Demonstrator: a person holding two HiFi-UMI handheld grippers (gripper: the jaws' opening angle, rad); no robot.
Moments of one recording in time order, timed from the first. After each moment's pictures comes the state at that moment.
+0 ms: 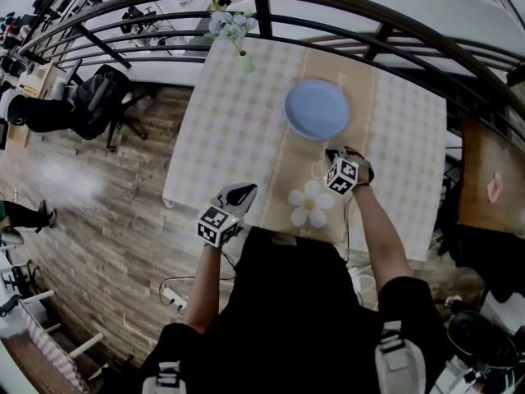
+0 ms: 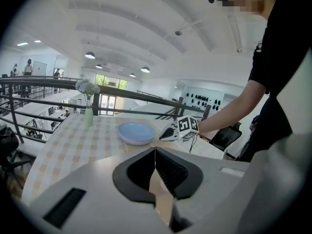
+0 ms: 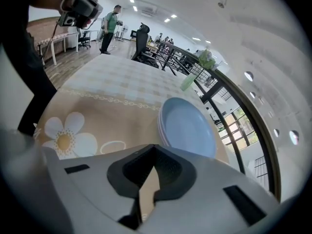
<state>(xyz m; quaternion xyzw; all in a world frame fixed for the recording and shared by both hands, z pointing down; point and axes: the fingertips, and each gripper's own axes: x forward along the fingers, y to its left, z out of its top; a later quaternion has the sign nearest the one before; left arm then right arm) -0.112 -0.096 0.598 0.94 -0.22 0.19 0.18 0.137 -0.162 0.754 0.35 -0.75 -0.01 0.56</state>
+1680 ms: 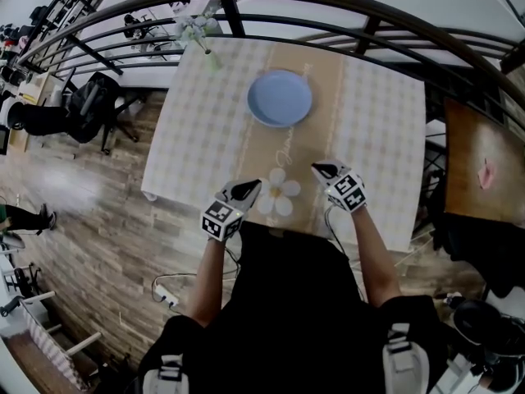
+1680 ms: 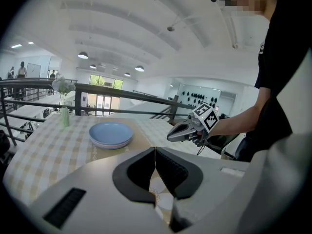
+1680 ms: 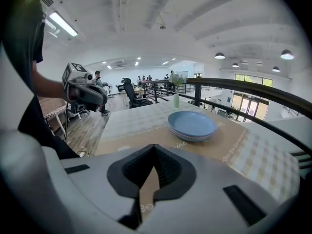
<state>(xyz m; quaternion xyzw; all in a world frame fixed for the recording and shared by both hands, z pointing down) 0.025 -0.028 0.604 0.94 -0.21 0.19 0.17 0.185 -0.038 0.672 0.38 -0.87 0.17 0.28</state>
